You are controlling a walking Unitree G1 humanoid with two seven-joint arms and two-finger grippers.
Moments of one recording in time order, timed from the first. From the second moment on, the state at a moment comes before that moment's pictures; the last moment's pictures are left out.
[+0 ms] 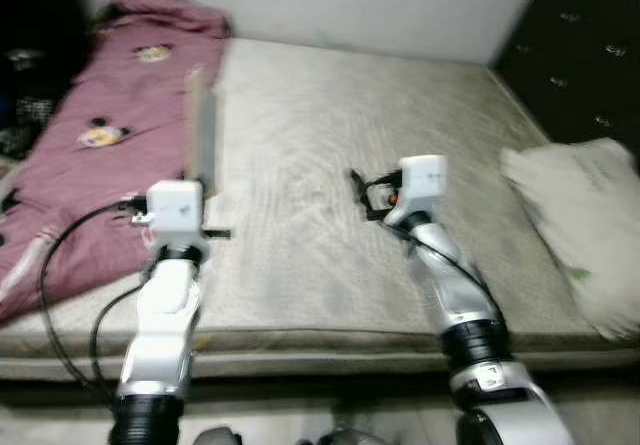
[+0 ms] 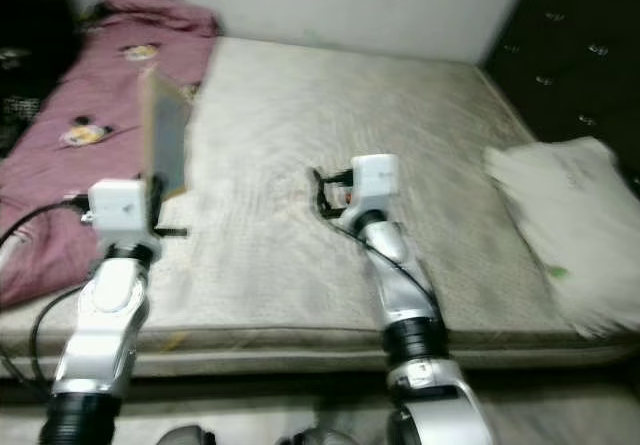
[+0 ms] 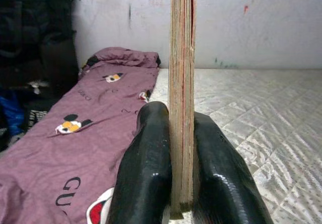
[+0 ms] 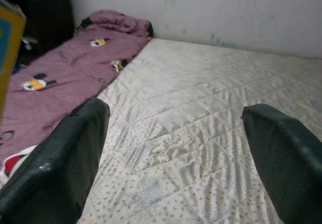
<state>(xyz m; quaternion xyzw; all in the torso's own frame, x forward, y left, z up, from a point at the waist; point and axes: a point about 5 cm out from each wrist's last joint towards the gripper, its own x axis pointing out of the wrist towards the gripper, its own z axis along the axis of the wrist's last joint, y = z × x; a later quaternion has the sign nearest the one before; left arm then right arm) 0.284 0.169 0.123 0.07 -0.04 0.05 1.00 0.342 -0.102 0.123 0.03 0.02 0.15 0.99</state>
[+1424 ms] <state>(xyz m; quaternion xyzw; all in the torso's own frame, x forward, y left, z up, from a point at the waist) 0.286 0.176 0.119 0.02 -0.03 0.08 1.00 0.346 -0.110 0.130 0.02 0.00 0.15 0.99</state>
